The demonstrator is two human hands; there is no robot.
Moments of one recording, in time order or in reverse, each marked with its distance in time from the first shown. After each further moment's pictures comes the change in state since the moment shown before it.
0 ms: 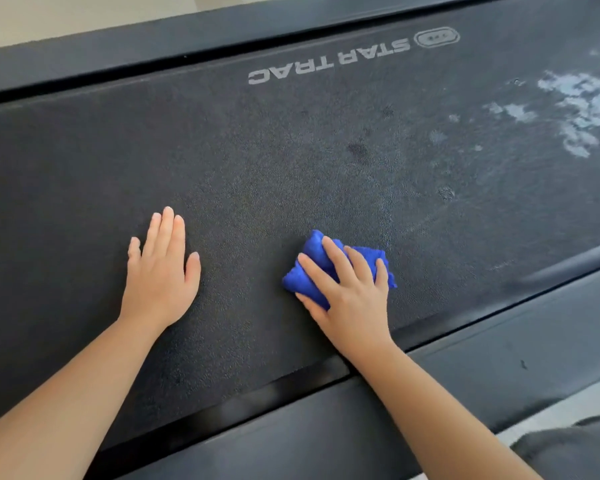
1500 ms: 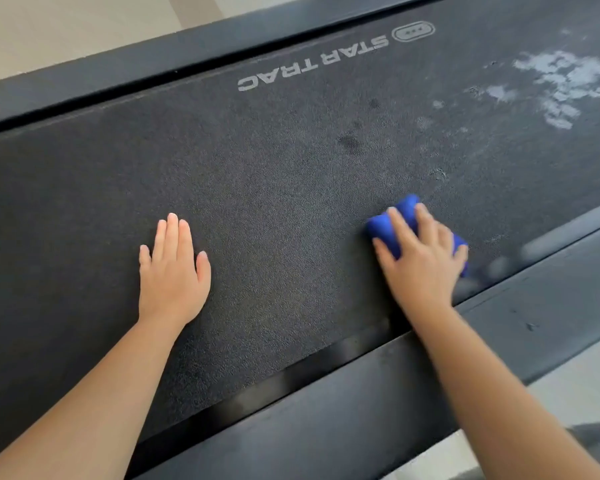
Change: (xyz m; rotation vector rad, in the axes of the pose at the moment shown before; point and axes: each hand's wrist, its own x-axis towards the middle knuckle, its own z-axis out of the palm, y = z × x) left_hand -0.001 0.003 0.002 0.076 0.035 -0.005; right_hand 0.002 0.059 -0.016 -0.122 0.019 0.497
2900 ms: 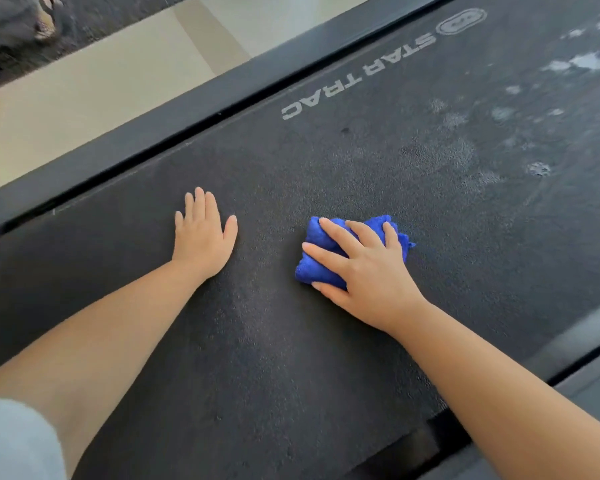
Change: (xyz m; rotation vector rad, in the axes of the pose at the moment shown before) left_hand 0.142 -0.052 -0.018 0.109 -0.024 0.057; right_hand 0.014 -0.144 0.039 0.166 -0.085 -0.613
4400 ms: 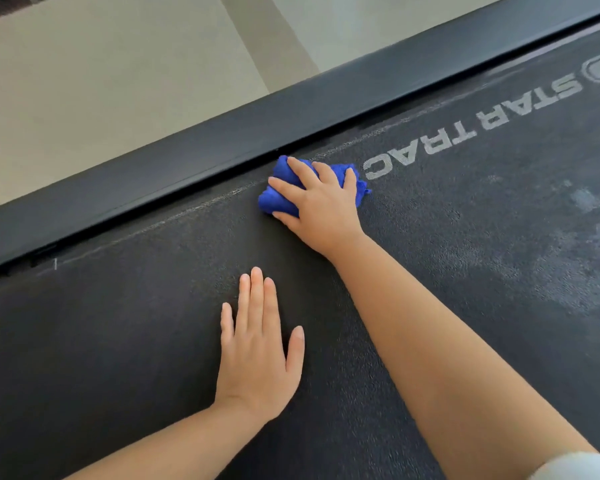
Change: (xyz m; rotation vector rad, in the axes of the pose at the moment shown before) left_hand 0.008 -0.016 0.017 -0.056 0.075 0.090; right_hand 0.290 -0.009 0.092 0.086 -0.064 0.069
